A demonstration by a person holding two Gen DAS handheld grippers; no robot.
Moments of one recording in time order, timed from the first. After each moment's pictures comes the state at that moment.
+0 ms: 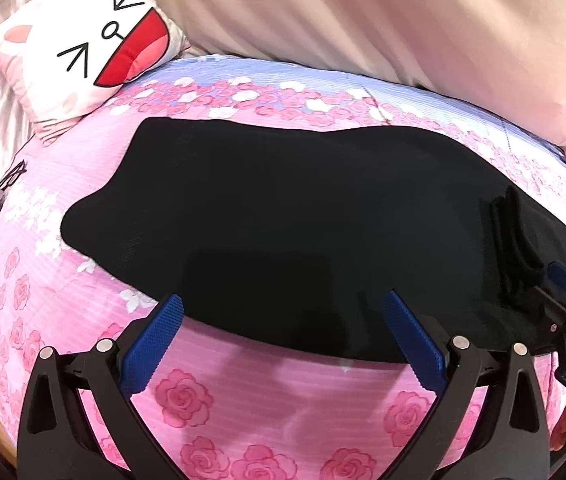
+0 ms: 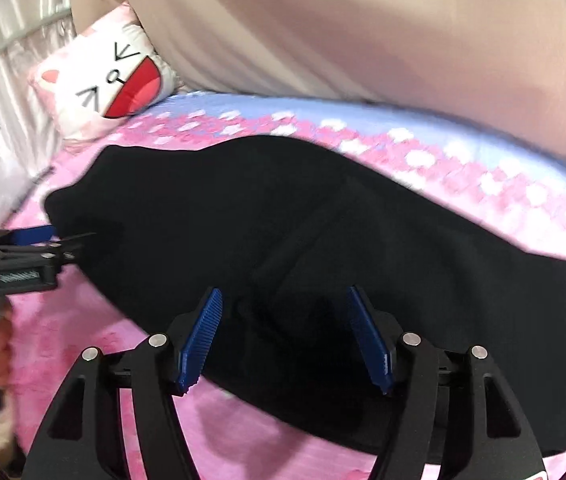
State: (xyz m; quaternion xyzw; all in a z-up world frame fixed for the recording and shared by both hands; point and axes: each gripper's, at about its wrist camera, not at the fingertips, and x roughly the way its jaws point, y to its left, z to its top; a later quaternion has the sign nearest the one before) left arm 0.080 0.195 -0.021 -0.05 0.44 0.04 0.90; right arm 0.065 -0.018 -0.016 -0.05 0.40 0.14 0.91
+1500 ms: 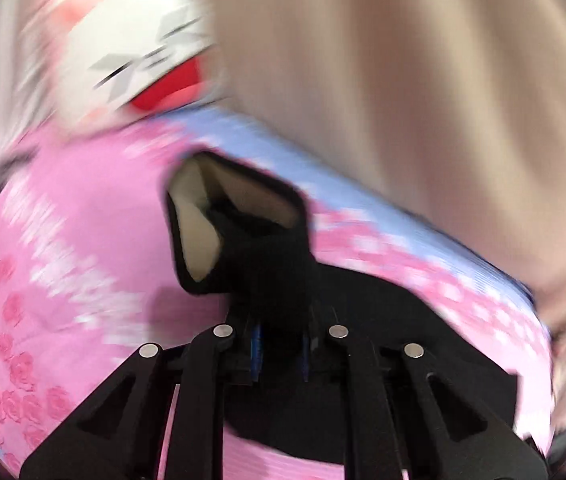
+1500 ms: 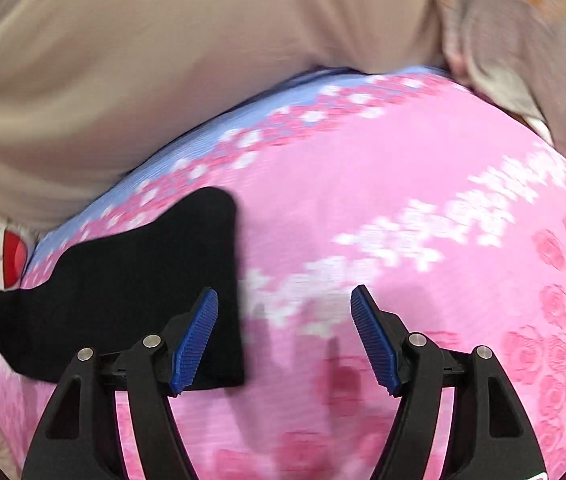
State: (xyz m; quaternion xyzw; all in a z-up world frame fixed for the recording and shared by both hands) left arm 0.099 0.197 0.069 -0.18 0.33 0.03 0.93; right arm -0.030 -0.283 -0.013 0.23 0.36 -0.12 0.90
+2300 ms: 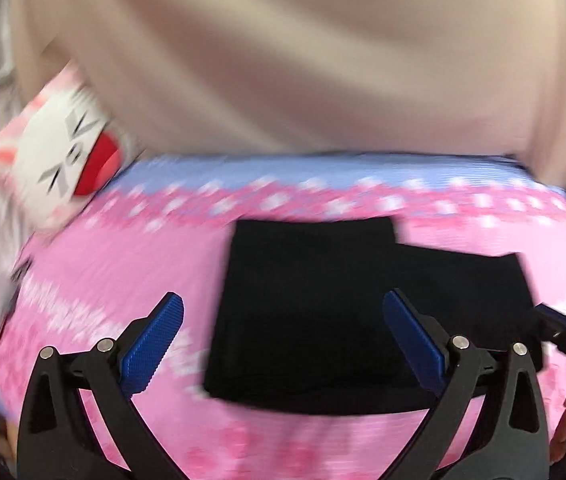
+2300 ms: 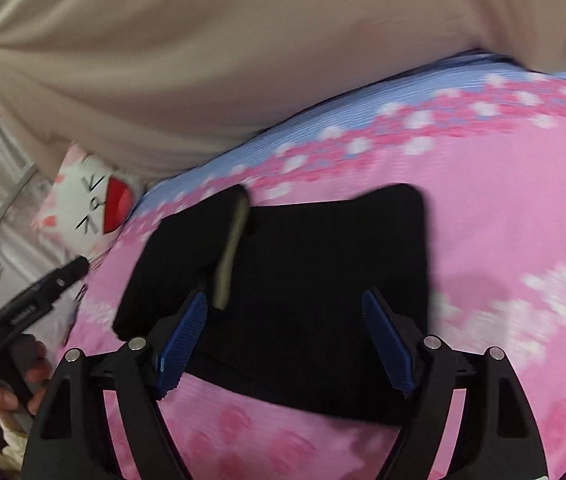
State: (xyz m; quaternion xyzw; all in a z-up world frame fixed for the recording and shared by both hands) left arm 0.082 0.061 0.071 0.02 0.36 0.04 0.93; right arm 0.063 -0.196 0.012 0.21 0.40 0.16 0.88
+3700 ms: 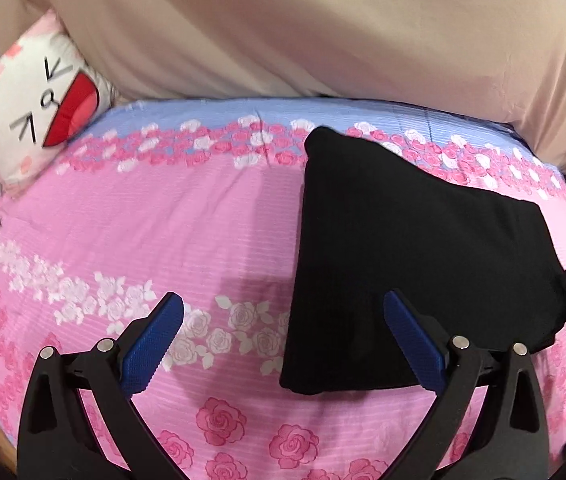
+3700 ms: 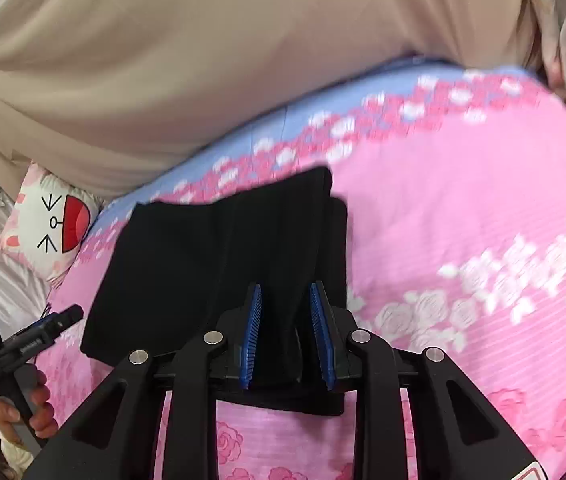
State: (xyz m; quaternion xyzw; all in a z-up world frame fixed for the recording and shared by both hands) left arm 0.082 0.044 0.019 0.02 0.41 -0.01 0.91; right arm 0.015 -0.256 0.024 0.20 0.37 0.04 0.91
